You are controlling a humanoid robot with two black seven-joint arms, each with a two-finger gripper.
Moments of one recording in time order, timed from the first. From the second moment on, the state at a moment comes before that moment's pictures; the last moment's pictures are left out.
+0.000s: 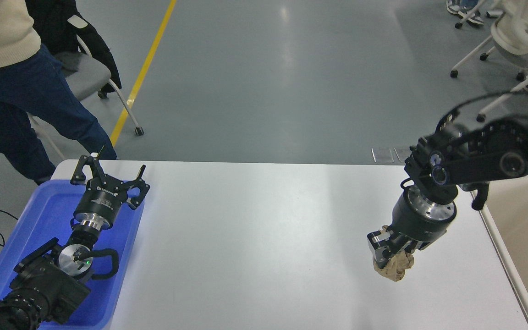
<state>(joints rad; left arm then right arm) -0.63 0.16 -0.86 -0.20 -0.21 -0.79 -0.28 2.06 -0.35 -1.10 1.53 -0.38 0.70 -0.03</state>
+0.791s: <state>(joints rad) -0.63 0.16 -0.86 -0.20 -0.21 -0.79 -0.28 2.38 -0.50 -1.23 1.55 -0.31 0.78 -0.03</state>
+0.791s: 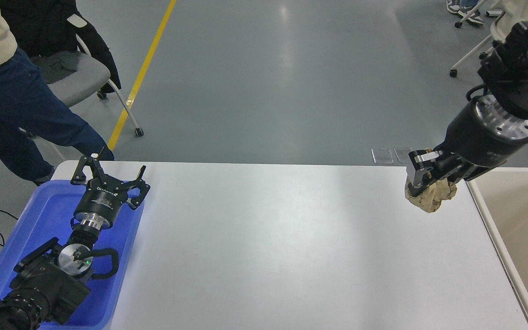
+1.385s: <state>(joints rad) -0.63 0.16 -0.86 -0.20 -0.21 -0.79 -0.28 2.24 -0.69 -1.40 1.29 -0.27 0.79 -0.03</state>
